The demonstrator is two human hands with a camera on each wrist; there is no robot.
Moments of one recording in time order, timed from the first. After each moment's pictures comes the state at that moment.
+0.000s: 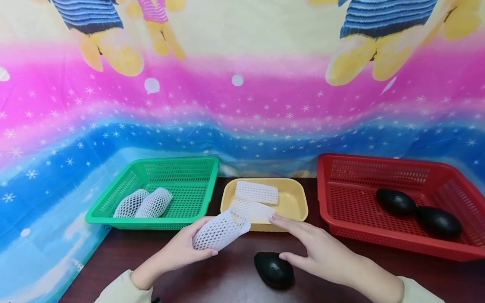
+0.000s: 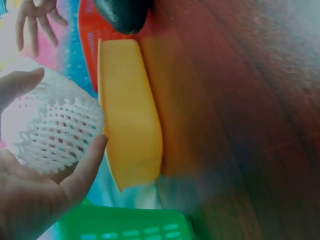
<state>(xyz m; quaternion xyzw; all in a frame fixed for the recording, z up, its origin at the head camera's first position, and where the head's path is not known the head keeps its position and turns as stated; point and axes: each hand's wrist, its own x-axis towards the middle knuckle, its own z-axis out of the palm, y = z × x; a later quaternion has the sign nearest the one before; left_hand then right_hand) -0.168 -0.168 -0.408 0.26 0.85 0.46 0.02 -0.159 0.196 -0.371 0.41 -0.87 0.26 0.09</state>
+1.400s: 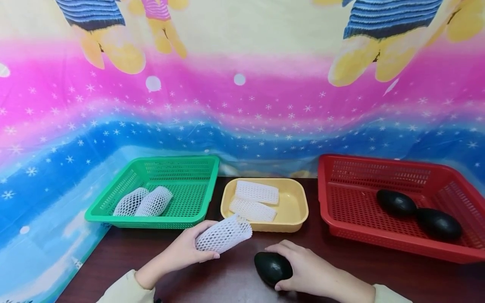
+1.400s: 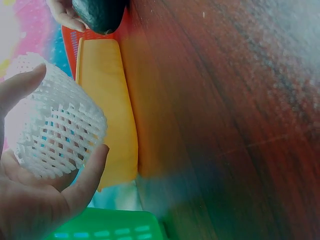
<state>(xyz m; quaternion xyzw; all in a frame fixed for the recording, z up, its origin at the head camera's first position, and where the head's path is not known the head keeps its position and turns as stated) -0.171 -0.168 -0.422 0.22 0.86 0.46 0.03 -0.168 0.178 -0.427 0.36 -0.88 0.30 -0.11</state>
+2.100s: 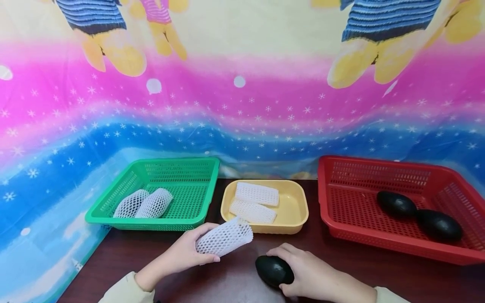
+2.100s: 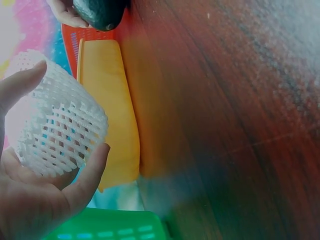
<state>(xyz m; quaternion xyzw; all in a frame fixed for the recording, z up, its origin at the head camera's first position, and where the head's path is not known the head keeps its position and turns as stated) -0.171 -0.168 -0.424 0.23 0.86 0.45 0.04 -0.166 0.181 -0.428 0.39 -0.87 0.30 -0.10</state>
